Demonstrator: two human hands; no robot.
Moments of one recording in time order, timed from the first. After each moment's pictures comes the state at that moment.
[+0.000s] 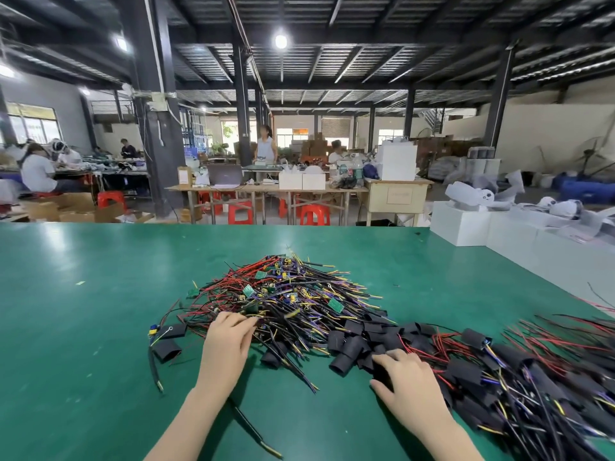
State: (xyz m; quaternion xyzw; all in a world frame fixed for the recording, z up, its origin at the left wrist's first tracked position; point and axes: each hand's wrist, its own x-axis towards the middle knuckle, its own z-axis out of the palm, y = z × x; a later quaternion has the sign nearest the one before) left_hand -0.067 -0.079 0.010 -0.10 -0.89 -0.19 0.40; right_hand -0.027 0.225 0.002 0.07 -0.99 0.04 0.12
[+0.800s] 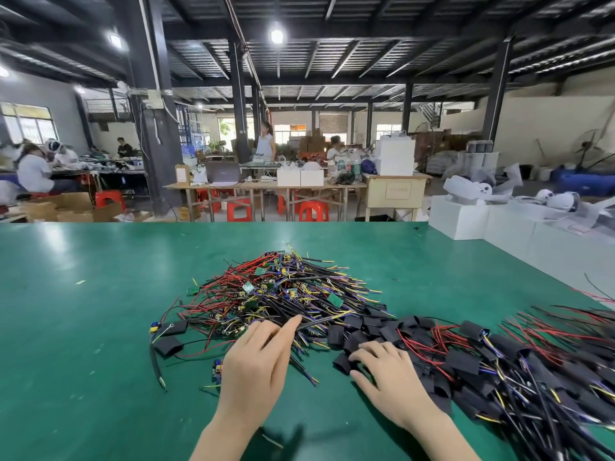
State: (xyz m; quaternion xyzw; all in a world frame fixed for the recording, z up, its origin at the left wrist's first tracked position) left_hand -0.003 -0.029 0.027 -0.24 -0.82 -0.20 0.49; right_hand -0.036 0.212 -0.013 0.17 -0.97 0.07 0.14
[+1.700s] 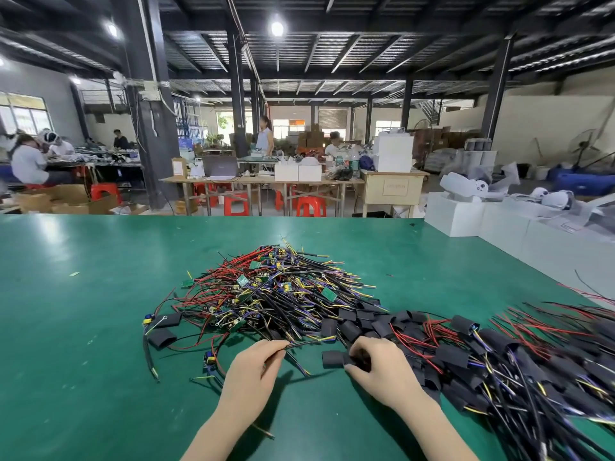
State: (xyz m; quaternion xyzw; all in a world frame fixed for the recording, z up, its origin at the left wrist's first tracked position) left_hand -0.010 -0.026 -0.005 -0.13 -0.88 -0.38 0.25; right_hand -0.041 0.213 -0.005 0.14 -0.96 0.20 0.14
